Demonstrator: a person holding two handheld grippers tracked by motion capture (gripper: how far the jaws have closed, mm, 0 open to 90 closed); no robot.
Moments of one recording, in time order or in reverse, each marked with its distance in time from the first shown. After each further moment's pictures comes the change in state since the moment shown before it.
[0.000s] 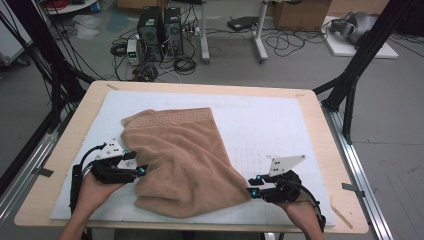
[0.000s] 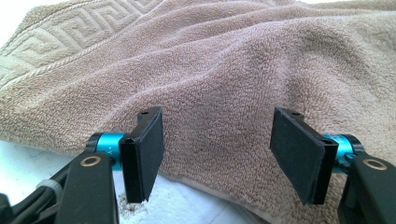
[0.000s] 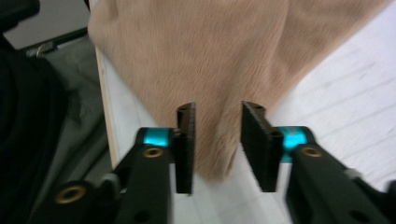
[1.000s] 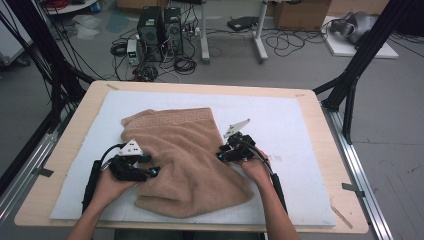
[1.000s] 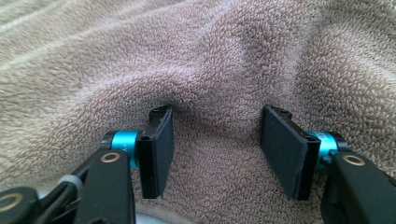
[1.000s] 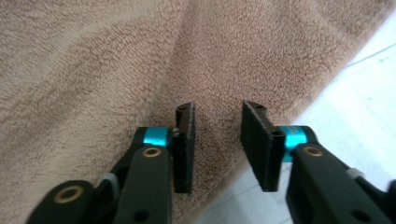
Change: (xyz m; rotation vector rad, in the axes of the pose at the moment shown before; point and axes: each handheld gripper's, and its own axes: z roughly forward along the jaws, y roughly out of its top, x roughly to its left) left arm -0.002 -0.001 0.045 0.119 -0.097 0.023; right arm -0.087 0.064 0.124 0.140 -0.103 0.000
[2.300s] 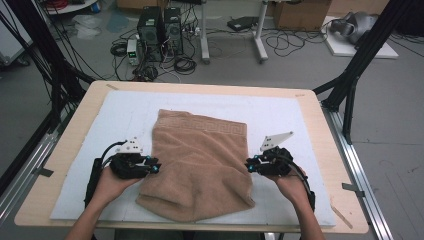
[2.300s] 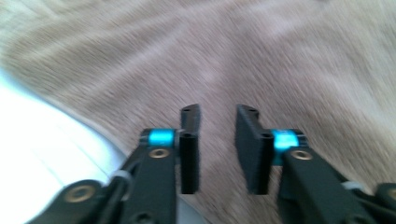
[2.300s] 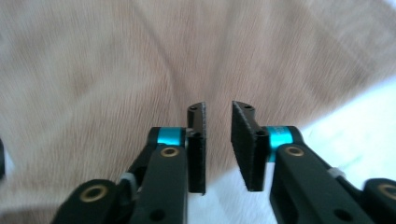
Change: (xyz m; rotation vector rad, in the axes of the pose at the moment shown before) left arm -0.002 0.018 -0.008 -0.077 -0.053 -0.005; right arm 0.020 -0.052 -0.098 -0.074 0.011 0.043
